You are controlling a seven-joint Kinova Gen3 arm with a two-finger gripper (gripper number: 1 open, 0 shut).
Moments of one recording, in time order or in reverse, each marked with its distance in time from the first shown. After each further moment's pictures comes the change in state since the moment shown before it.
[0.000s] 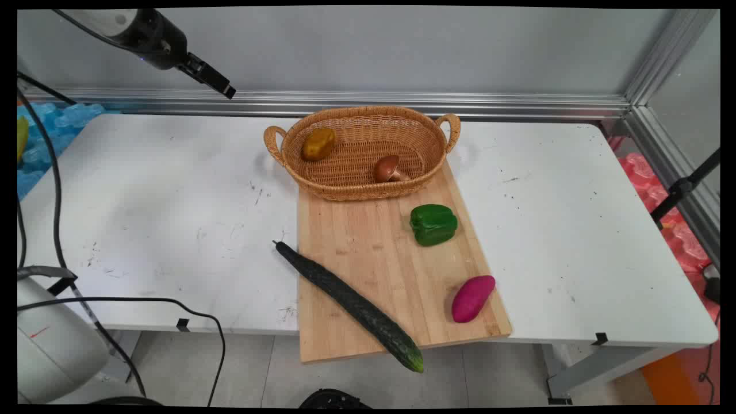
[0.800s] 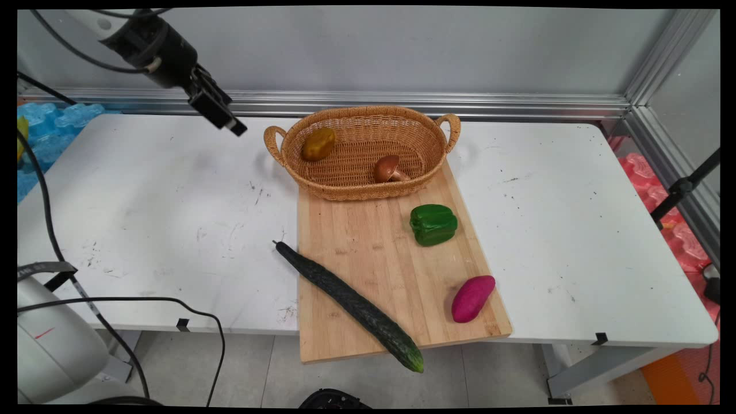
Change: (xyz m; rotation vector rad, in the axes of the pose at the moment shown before) arm -0.004 0.063 -0.031 -0.274 -0.078 0.349
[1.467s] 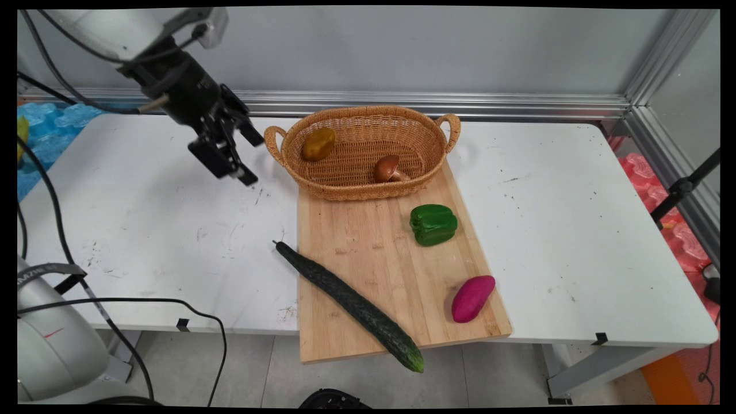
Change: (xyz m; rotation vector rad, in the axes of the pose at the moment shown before) arm 0.012 0.051 0.021 -0.203 -0.018 0.344
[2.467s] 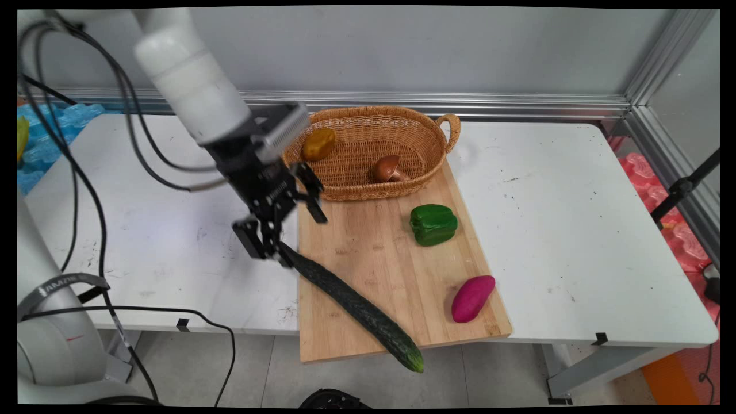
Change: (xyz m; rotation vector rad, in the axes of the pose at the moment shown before) arm 0.050 0.043 0.107 -0.241 -0.011 0.507
